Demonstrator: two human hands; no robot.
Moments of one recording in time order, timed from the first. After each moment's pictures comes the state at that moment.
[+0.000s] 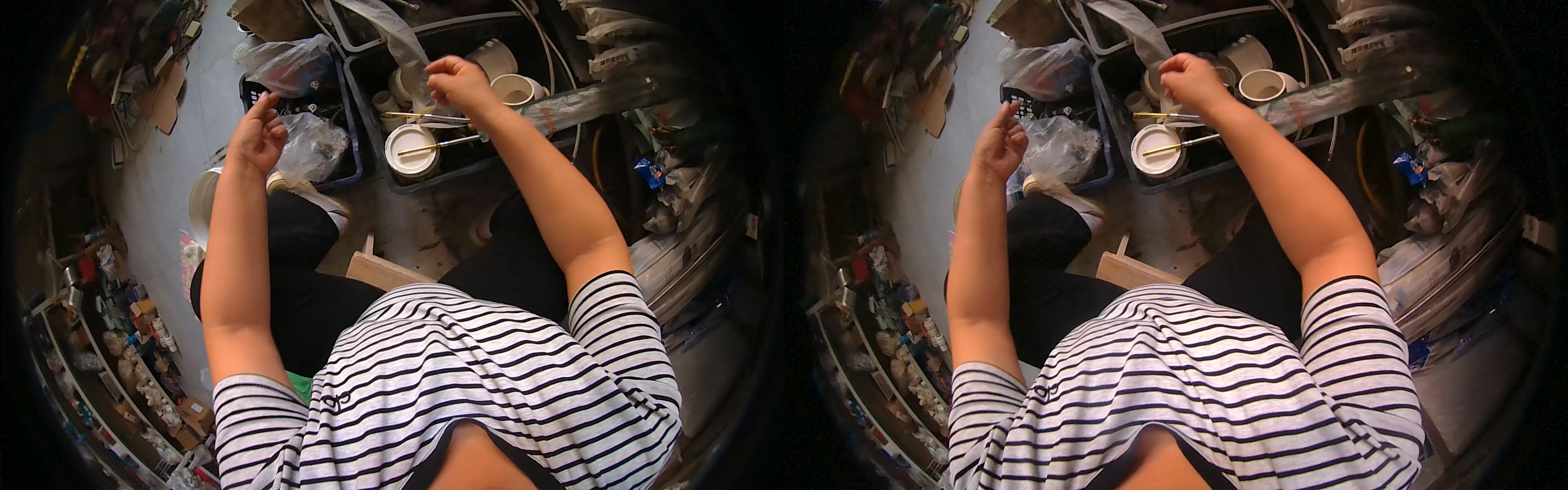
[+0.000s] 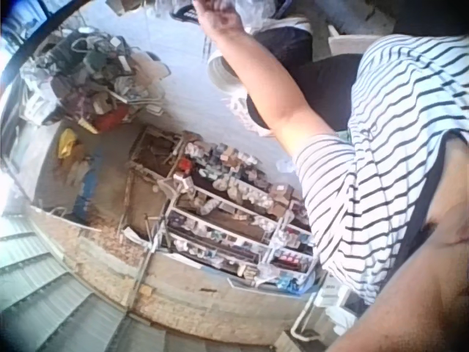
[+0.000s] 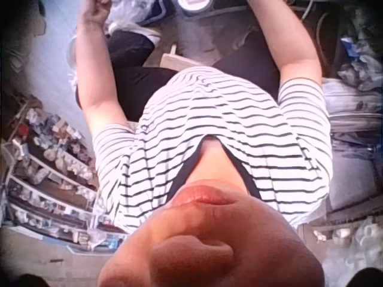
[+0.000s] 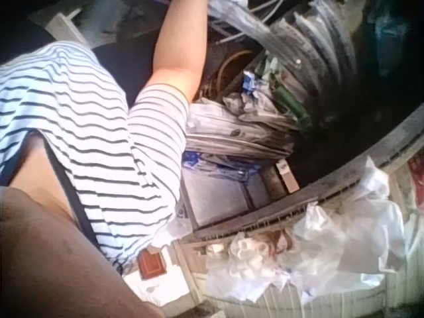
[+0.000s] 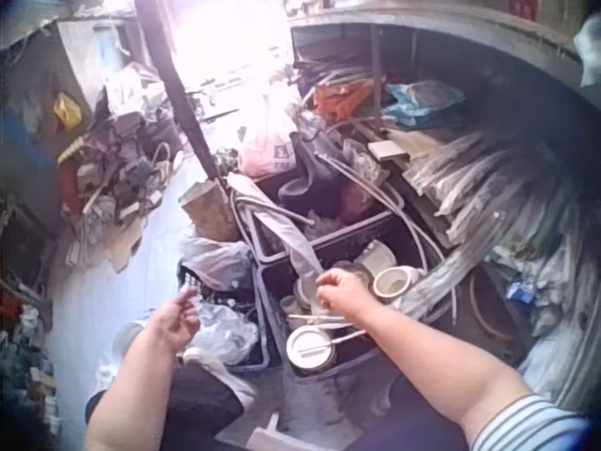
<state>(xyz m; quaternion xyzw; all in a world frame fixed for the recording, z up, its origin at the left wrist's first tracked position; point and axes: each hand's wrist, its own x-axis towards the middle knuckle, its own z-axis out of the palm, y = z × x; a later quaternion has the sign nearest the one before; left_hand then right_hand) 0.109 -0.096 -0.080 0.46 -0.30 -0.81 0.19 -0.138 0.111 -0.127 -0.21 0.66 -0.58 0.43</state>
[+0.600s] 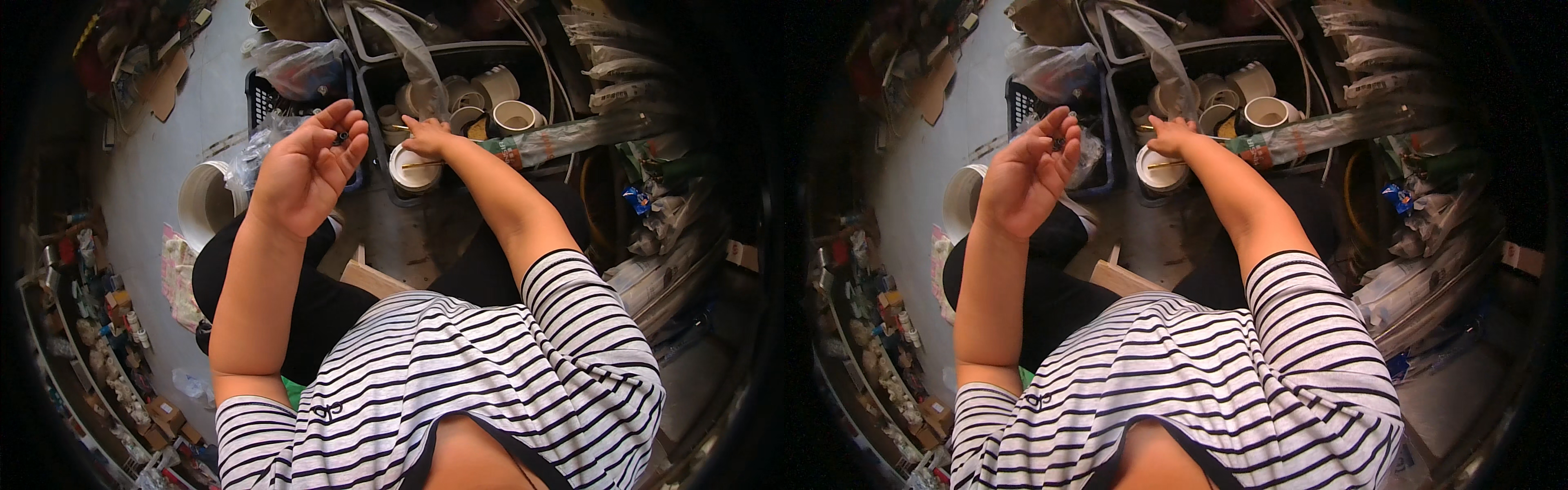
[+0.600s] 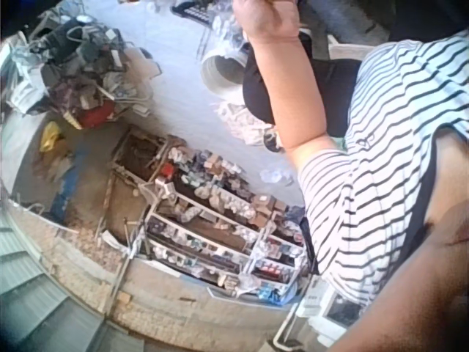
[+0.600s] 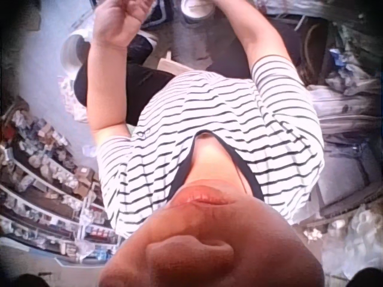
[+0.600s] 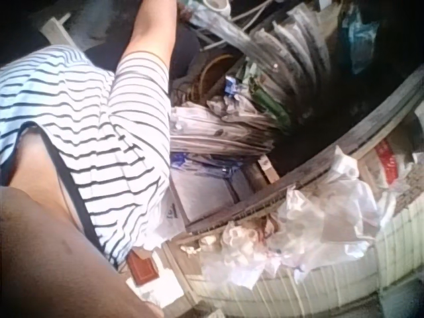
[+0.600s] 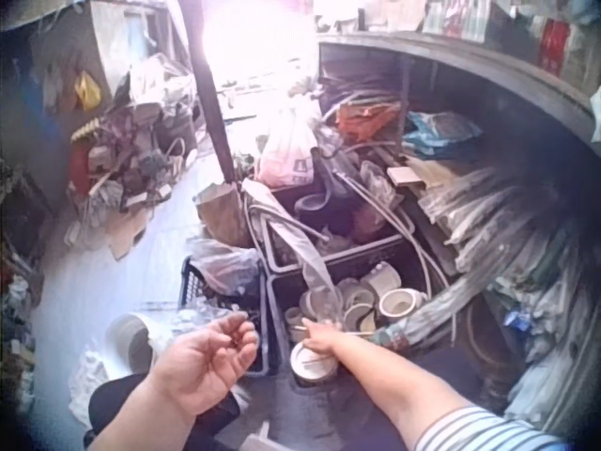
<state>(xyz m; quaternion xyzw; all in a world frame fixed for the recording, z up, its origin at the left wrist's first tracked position) 0.105 0.006 0.003 0.26 -0.18 -0.93 0.16 -0.098 0.076 -0.226 -0.51 0.79 -0.03 0.35</state>
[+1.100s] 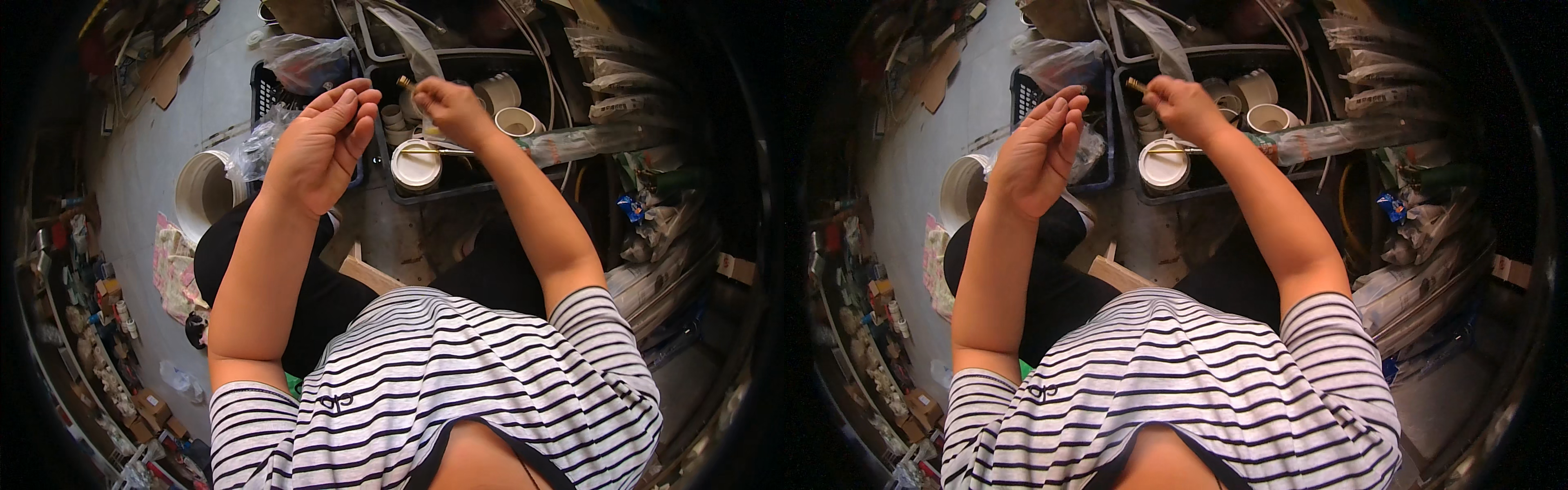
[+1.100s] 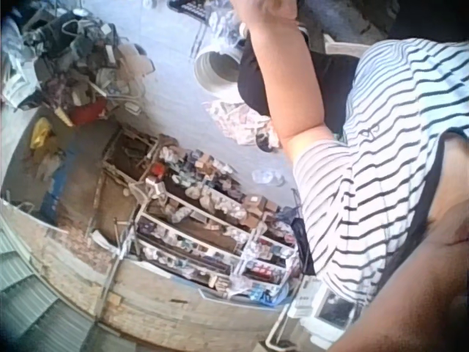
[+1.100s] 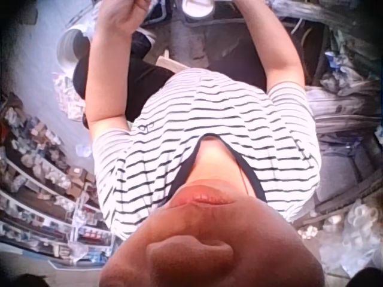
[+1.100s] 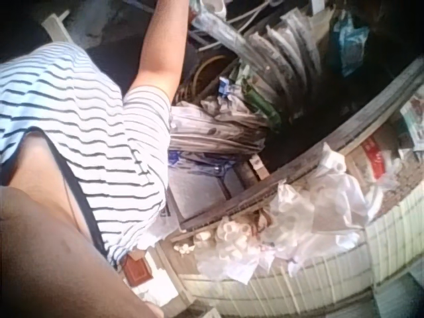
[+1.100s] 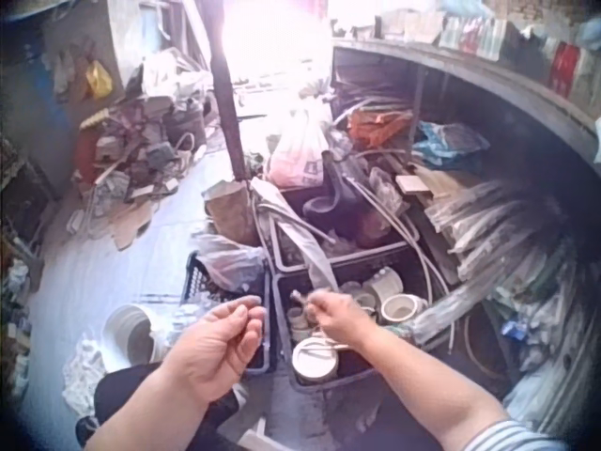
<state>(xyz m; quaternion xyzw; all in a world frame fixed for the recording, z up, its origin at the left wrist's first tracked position) 0.097 0.004 0.011 0.27 -0.25 -0.91 0.20 -0.102 0.086 -0.089 -0.52 0.72 -0.40 0.25</state>
